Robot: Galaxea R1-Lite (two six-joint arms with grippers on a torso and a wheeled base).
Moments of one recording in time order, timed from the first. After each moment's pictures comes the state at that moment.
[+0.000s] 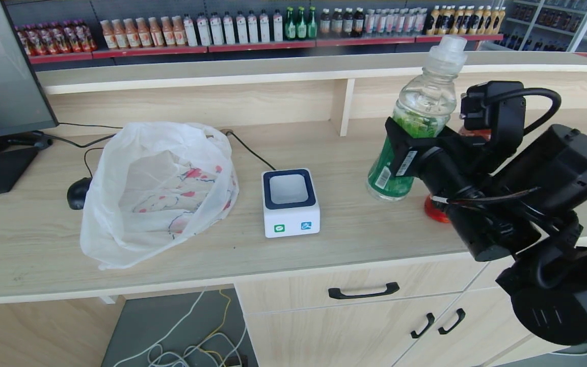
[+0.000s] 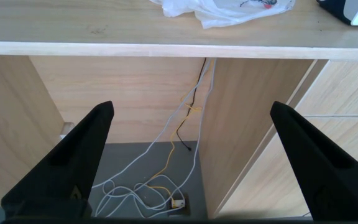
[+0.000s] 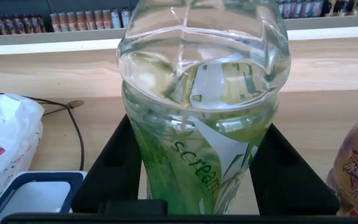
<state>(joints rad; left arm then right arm) 0.00 0.00 0.00 0.00 0.00 0.00 0.62 1.77 -0.80 -1.40 -0.42 -0.17</state>
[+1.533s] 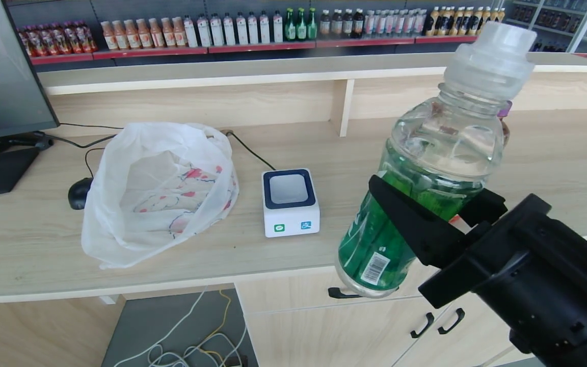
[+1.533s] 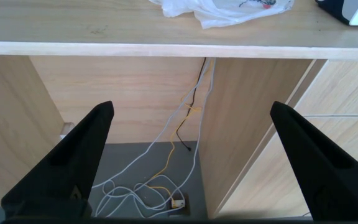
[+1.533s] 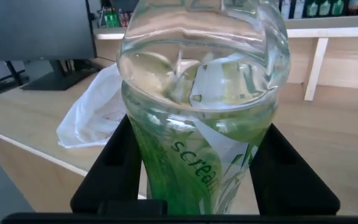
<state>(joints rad) 0.00 0.00 0.00 0.00 0.00 0.00 1.06 1.48 -0.50 -1.39 -0.42 -0.16</state>
